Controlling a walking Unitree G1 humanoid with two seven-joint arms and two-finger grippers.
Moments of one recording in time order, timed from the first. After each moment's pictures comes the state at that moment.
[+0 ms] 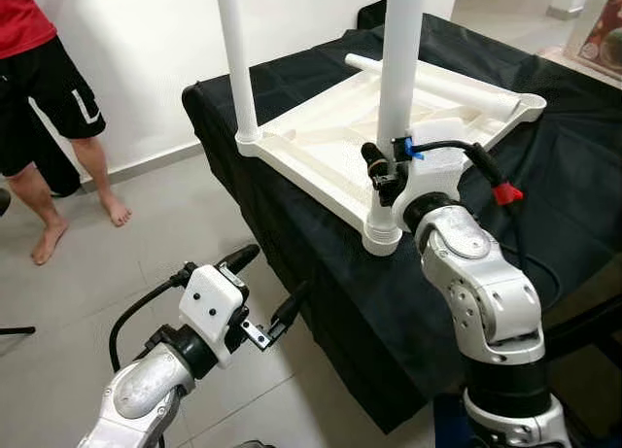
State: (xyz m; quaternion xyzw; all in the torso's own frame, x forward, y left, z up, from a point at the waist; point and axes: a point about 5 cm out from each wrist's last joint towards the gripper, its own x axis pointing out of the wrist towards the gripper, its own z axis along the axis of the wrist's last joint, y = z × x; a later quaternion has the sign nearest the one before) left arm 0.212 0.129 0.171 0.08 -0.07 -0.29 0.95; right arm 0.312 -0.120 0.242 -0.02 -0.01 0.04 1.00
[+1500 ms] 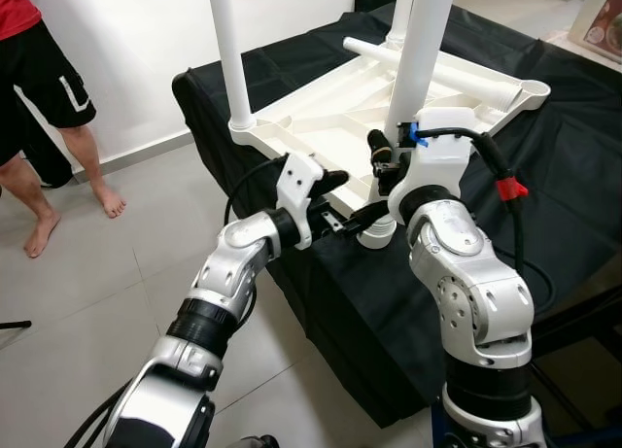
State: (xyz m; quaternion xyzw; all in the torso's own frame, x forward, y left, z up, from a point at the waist) left arm 0.354 0.040 0.202 0.00 -0.07 -0.49 0.87; right arm 0.304 -0.110 0.261 0.01 -0.04 0.01 1.00
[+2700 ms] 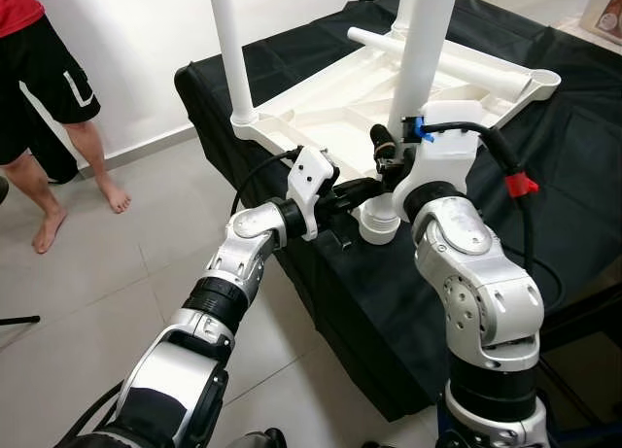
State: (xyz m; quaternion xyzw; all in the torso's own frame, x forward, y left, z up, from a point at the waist) left arm 0.362 0.040 0.197 0.02 -0.11 -0.49 0.86; right arm 0.300 -0.112 0.267 0.01 -0.04 0.02 1.00
